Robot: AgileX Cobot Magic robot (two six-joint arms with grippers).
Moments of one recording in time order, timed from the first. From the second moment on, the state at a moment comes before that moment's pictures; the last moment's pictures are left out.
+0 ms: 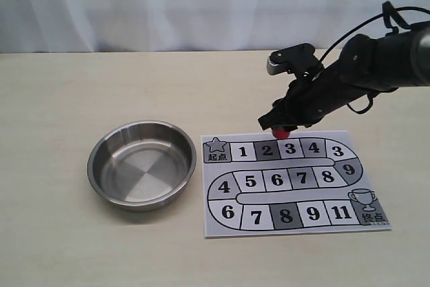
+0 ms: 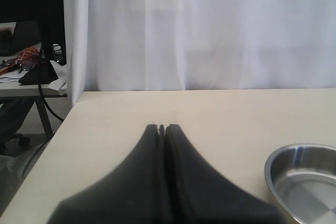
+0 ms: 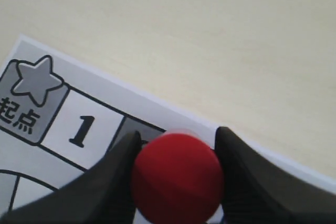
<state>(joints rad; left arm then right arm) 0.02 0.00 0.01 0.09 0.15 -0.05 0.25 1.95 -1.19 0.36 0.39 -0.51</state>
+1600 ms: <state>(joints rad) 0.02 0.00 0.01 0.09 0.15 -0.05 0.12 2.01 -1.19 0.28 0.46 -0.41</state>
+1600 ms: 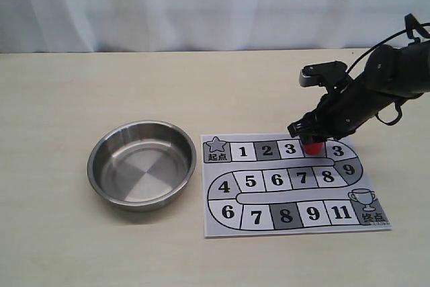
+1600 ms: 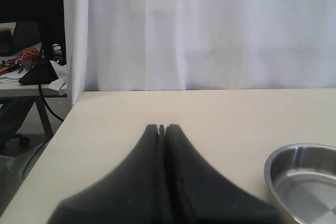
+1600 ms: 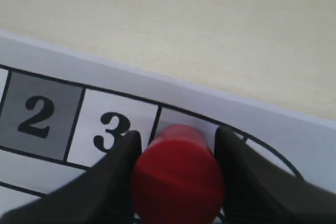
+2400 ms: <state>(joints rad) 0.02 0.00 0.01 0.09 0.15 -0.05 0.12 1.98 -1.19 0.28 0.45 -0.37</state>
